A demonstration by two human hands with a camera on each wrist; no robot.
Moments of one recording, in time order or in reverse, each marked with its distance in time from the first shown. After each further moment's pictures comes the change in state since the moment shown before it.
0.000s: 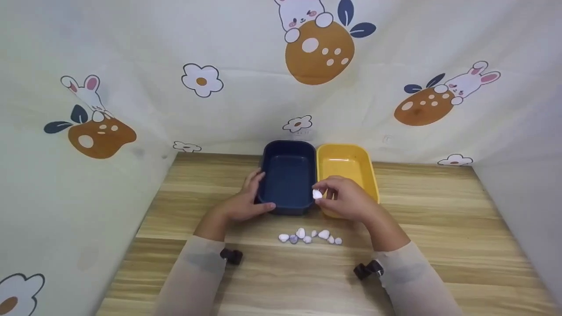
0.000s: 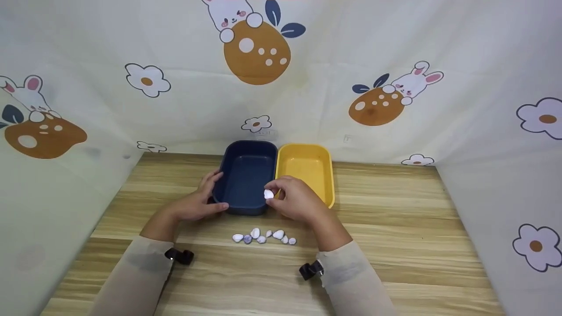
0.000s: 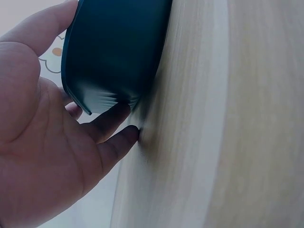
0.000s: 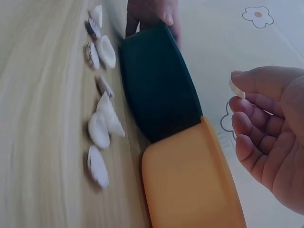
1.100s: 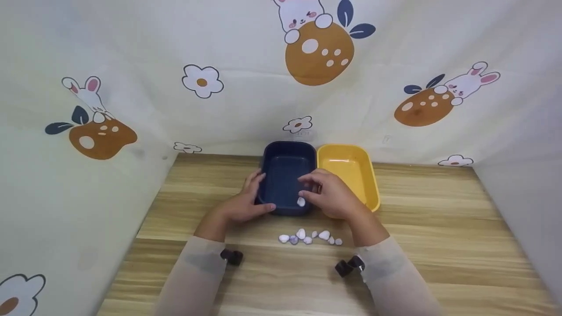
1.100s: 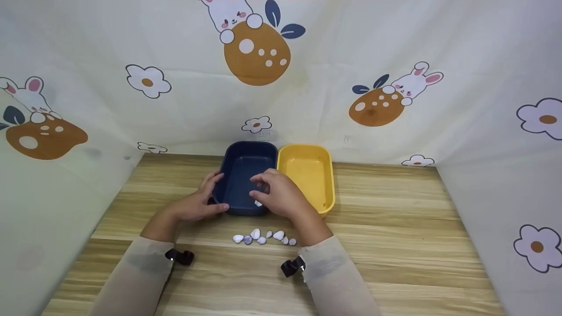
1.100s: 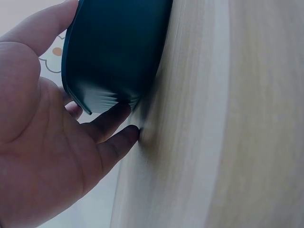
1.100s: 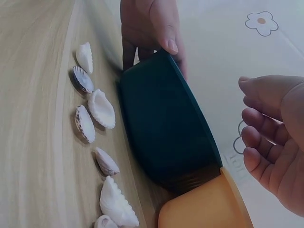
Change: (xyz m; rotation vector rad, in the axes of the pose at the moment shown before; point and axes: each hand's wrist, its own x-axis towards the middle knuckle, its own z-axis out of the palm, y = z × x) left_hand -0.001 0.002 0.001 0.011 0.017 -0.012; right_hand 0.026 -0.022 0.022 0.032 0.057 0.050
